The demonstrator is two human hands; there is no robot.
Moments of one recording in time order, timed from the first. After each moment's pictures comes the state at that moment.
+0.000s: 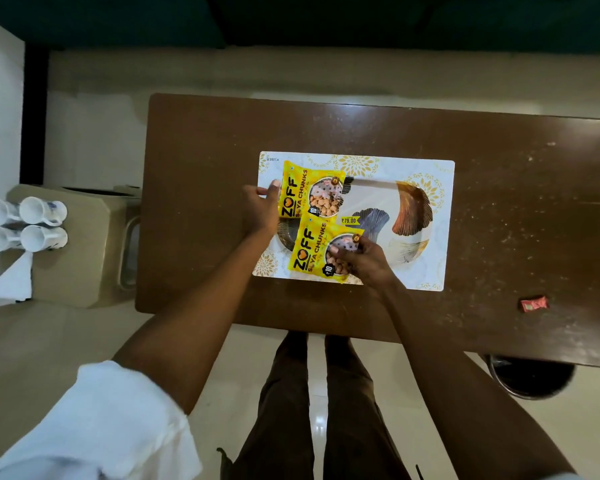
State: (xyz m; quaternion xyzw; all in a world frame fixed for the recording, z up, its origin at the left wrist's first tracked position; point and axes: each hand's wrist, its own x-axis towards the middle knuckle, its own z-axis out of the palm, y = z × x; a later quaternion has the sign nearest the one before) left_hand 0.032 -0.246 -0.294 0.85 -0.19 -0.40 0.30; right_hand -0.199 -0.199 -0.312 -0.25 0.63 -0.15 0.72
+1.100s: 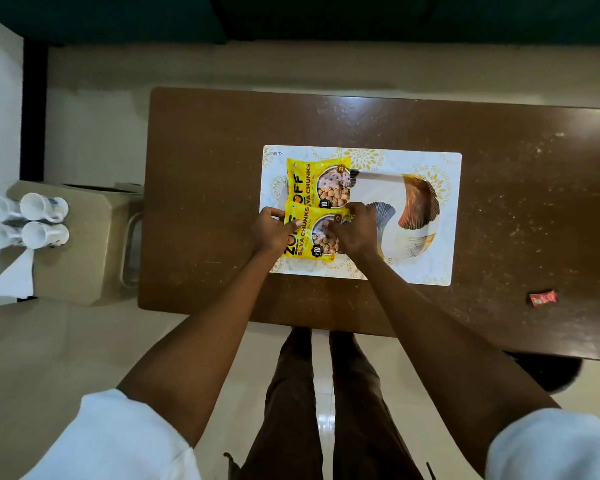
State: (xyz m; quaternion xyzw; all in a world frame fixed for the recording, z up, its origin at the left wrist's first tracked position) left_hand 0.023 -0.195 -0.300 0.83 -0.20 -0.47 0.23; right_hand -0.153 -0.232 -0.324 -0.50 0.72 -0.09 0.47
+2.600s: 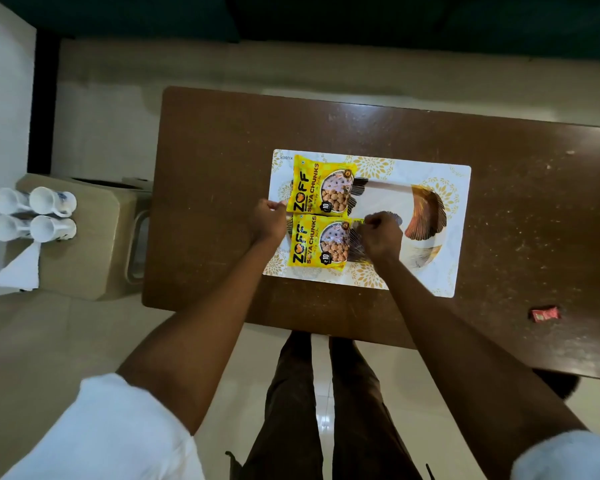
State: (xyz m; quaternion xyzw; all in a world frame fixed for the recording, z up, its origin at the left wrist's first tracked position) left_hand 0.045 -0.228 -0.304 0.87 -0.19 -0.40 0.22; right_hand -0.173 -0.248 -0.317 -0.41 0.78 -0.08 0.47
